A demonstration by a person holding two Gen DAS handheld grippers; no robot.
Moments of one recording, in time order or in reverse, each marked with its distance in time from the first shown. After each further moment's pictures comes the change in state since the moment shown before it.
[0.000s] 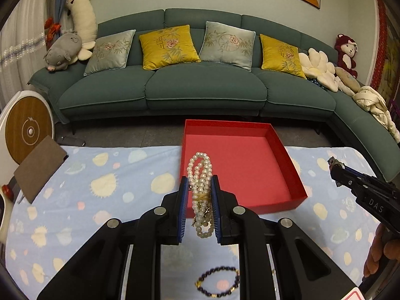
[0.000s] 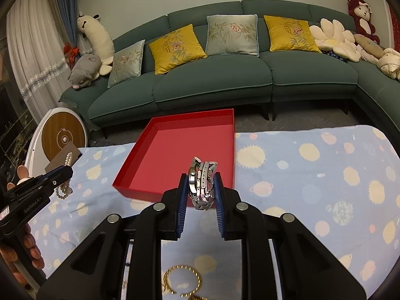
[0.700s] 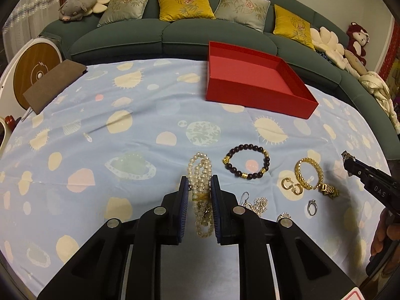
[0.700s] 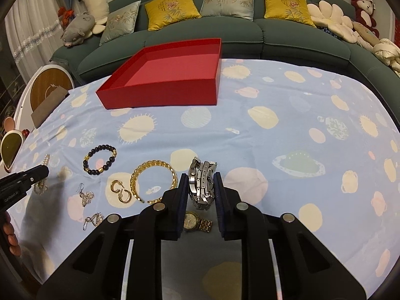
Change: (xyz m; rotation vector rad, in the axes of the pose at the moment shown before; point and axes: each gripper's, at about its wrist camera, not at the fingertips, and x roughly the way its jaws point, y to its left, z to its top) left arm -0.051 0.042 -0.158 -0.099 0.186 -0.002; right arm -0.022 -0.009 -0.135 -0.052 0.164 -0.073
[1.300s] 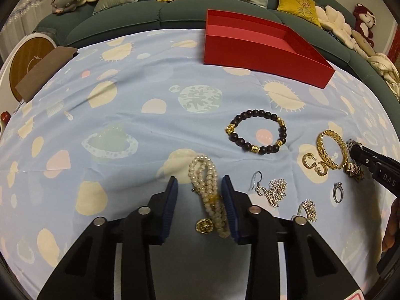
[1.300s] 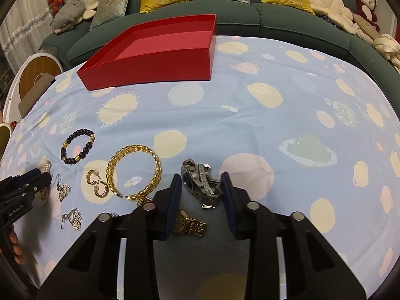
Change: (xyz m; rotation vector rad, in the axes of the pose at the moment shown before) left arm 0.052 -0.011 -0.024 0.042 0.125 0.043; right arm 0.039 -0.004 -0.011 0.002 0.107 -0.045
